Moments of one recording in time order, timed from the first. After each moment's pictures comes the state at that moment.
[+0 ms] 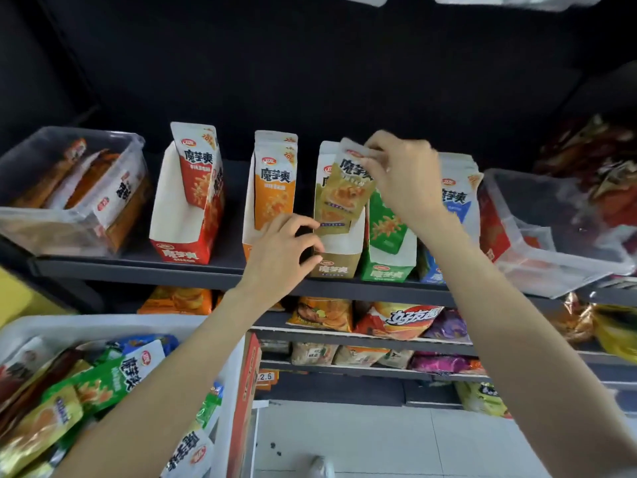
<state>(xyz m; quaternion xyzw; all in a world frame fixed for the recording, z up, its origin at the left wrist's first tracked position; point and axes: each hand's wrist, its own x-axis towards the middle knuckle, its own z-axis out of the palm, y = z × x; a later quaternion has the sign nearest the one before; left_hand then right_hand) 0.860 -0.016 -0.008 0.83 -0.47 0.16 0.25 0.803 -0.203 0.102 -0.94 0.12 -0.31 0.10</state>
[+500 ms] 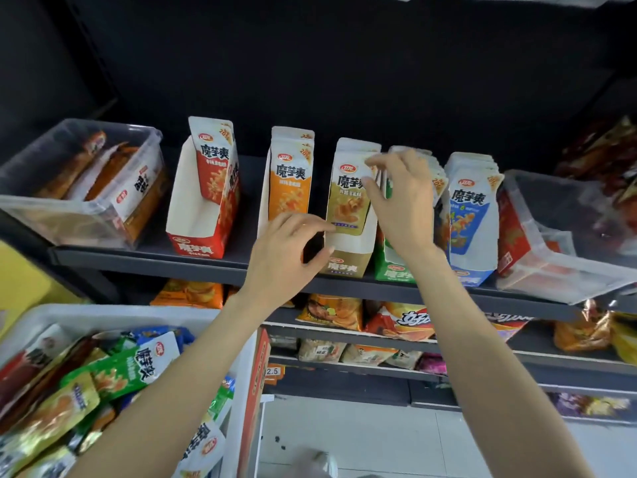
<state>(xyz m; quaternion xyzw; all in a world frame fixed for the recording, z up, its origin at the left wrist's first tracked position) 0.852 0.000 -0.001 0.81 -0.44 0.20 0.33 0.808 -0.186 0.048 -0.88 0.12 -0.41 0.18</state>
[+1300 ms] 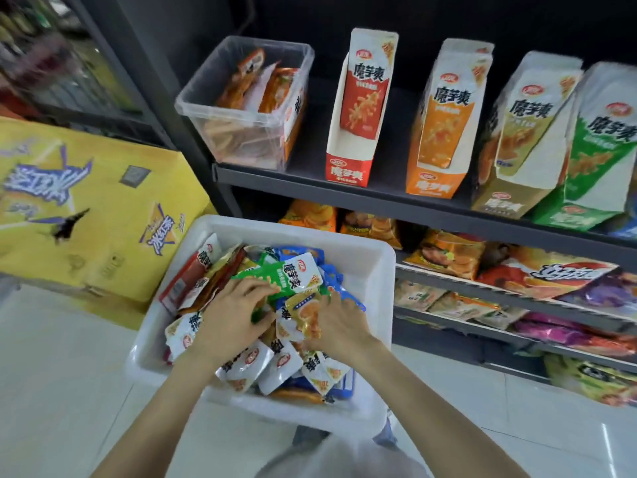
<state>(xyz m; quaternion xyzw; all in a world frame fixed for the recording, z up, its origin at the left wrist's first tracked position) 0.814 0.317 -0.110 0.94 -0.30 -0.04 0.15 0.756 0.127 -0.100 -0.96 0.03 0.26 0.12</state>
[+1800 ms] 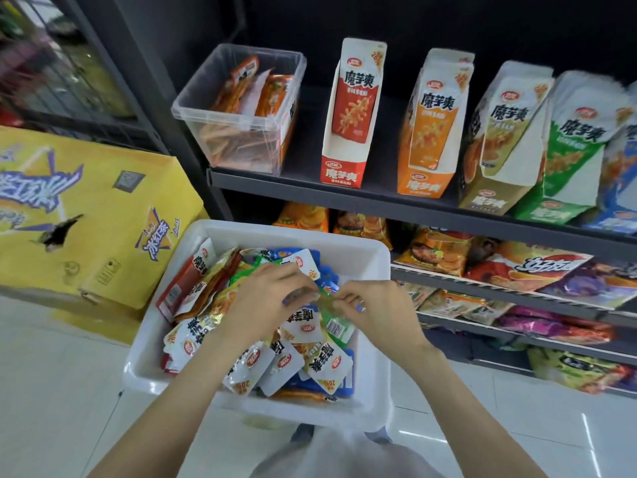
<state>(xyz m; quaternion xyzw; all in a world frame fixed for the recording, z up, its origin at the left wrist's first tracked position) 0.824 0.270 -0.077 0.84 -0.46 0.07 0.27 0.727 0.086 -0.050 -0.97 0.05 -0.01 0.25</state>
